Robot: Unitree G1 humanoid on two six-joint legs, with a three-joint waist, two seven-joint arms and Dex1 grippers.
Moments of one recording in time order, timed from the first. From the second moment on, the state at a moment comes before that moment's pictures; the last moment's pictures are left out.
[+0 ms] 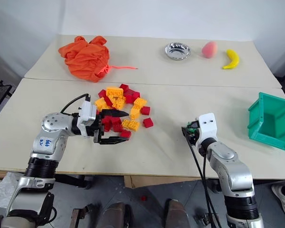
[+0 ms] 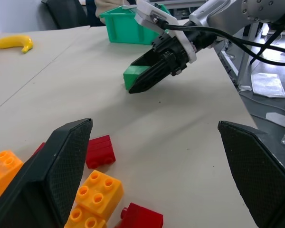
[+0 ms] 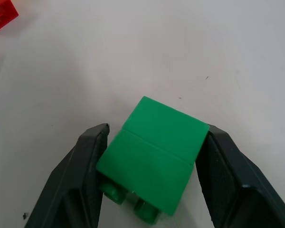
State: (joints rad) left arm -0.58 0.47 -0.01 0.16 -0.34 0.08 -1.28; right arm -0.22 -0.42 -0.10 -0.31 0.34 0.74 0.24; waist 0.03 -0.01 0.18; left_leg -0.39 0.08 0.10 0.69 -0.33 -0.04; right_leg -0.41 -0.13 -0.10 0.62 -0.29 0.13
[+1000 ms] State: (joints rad) left arm -0.70 0.09 -0.17 0.26 -0.28 0.04 -0.98; right arm -0.37 -0.86 -0.55 0.48 0.25 0.29 0.43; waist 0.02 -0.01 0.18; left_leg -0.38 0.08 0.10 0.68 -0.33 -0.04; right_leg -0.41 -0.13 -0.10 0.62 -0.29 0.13
